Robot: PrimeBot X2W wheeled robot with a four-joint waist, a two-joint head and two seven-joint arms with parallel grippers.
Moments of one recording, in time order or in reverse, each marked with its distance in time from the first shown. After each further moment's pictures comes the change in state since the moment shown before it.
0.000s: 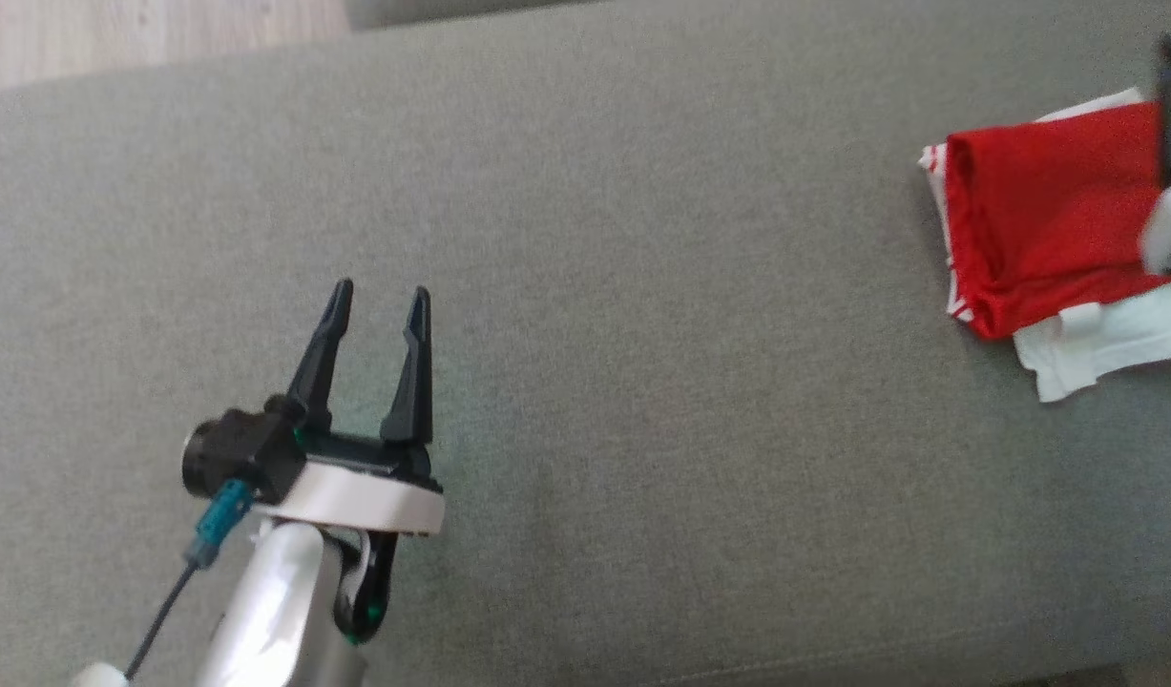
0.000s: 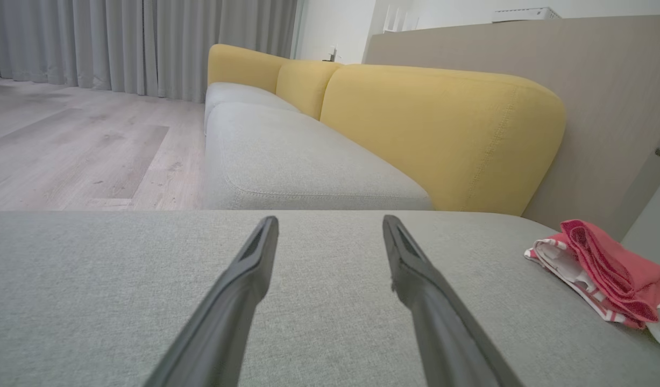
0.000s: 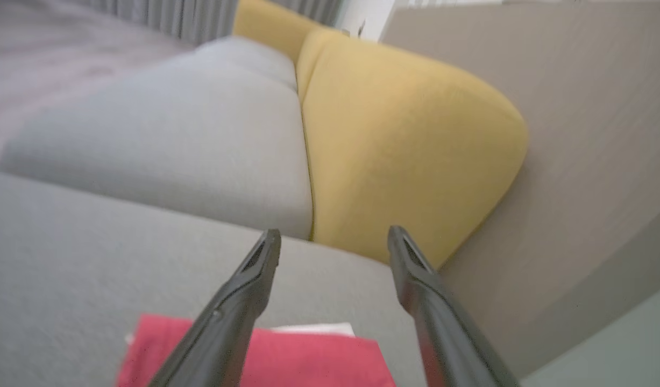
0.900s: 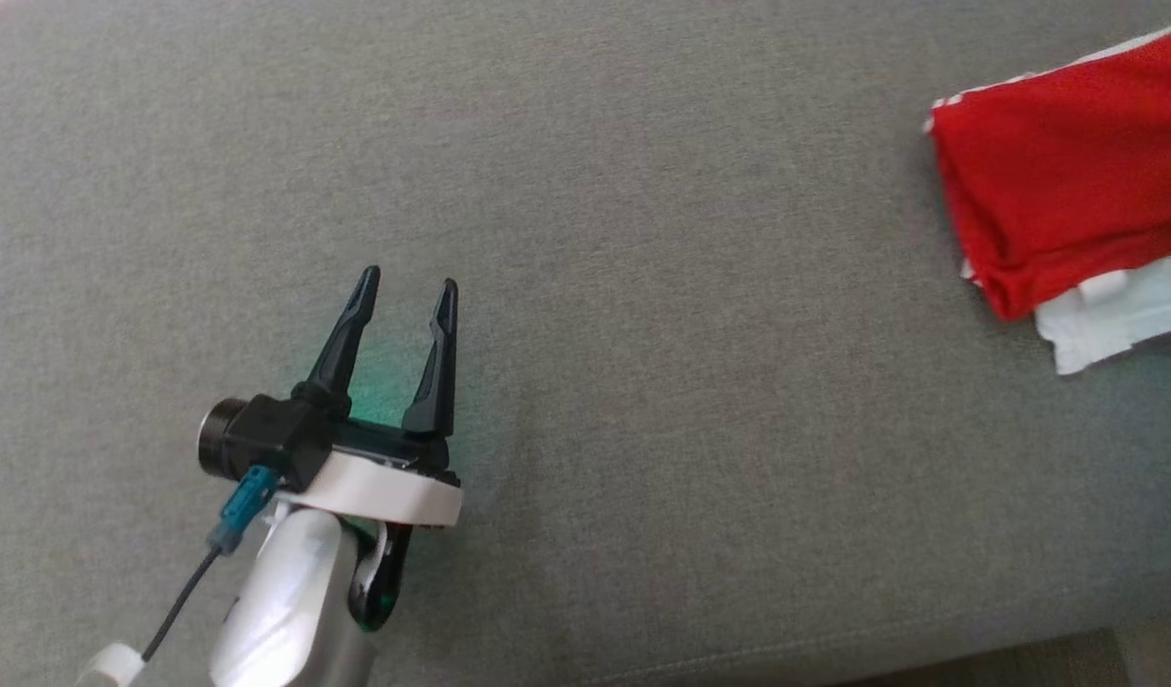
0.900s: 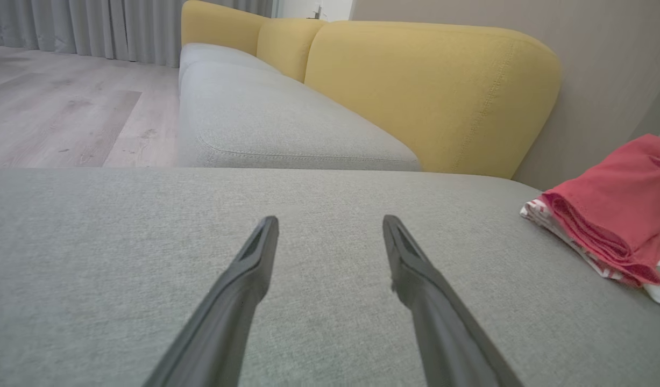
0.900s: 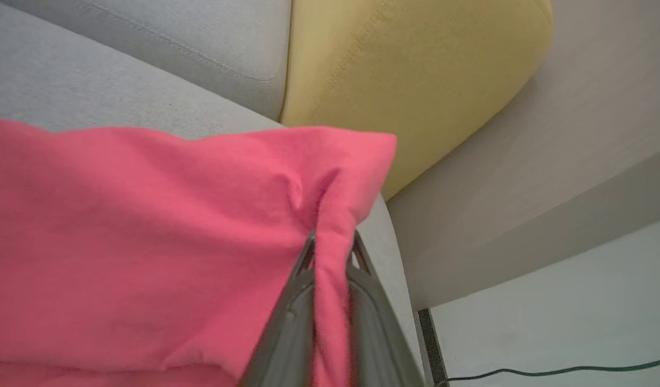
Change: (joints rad) left arm -0.022 0.002 -0.036 0.002 0.035 0.000 0.000; right arm 0.017 -0.206 0.112 0.105 0.049 0.000 0.032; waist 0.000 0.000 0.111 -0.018
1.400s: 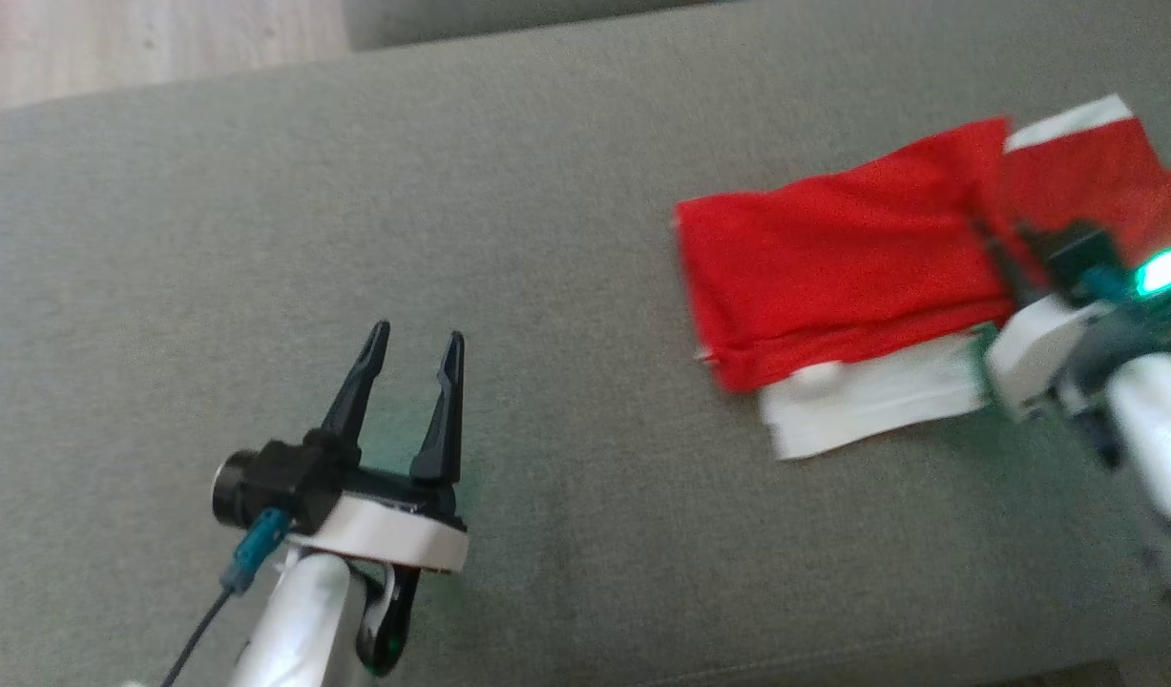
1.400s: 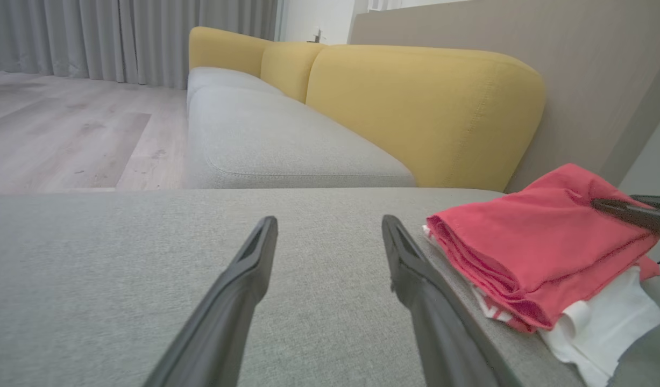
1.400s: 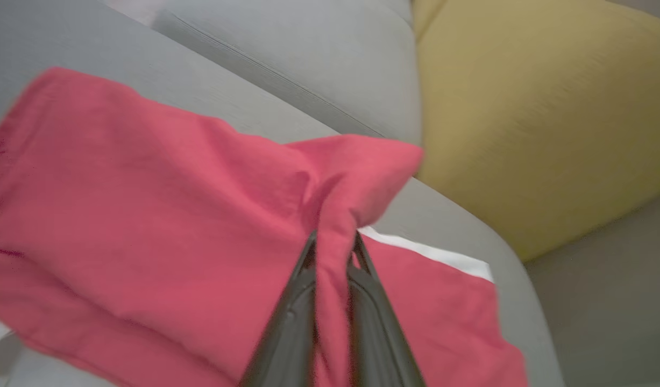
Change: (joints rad) left arm 0.080 -0.007 -0.002 0.007 -0.007 0.008 0.000; right arm 0.118 0.248 0.181 -0.077 -0.090 0.000 -0.042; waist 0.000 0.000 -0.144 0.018
